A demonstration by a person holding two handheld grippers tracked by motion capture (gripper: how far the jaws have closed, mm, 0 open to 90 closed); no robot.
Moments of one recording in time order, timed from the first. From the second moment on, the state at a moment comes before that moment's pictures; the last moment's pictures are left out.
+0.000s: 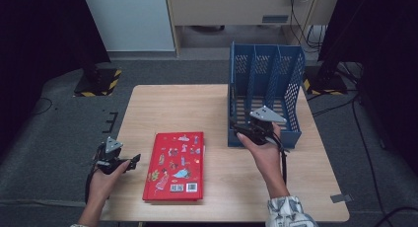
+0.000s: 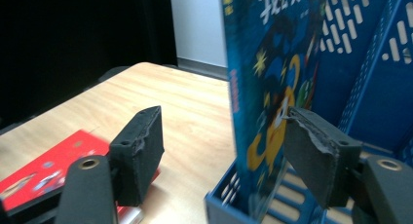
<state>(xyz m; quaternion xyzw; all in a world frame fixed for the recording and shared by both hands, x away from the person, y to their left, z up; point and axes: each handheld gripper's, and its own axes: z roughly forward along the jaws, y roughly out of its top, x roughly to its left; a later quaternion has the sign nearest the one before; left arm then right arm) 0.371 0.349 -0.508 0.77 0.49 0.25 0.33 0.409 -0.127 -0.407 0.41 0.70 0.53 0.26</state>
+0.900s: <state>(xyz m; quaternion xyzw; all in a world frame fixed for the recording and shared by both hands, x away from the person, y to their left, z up) 0.341 0.305 -0.490 0.79 0.43 0.19 0.39 0.340 -0.069 -0.492 0.35 0.78 0.50 0.13</state>
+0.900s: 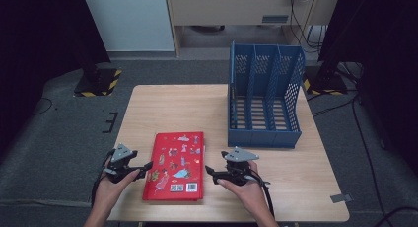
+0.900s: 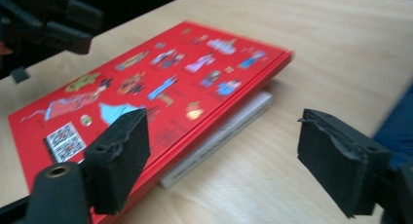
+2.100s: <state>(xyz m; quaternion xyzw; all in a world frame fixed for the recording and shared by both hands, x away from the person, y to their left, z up) 0.346 0.274 -0.509 0.82 0.40 0.09 0.40 0.337 -0.032 -0.523 0.33 0.81 0.48 0.07</state>
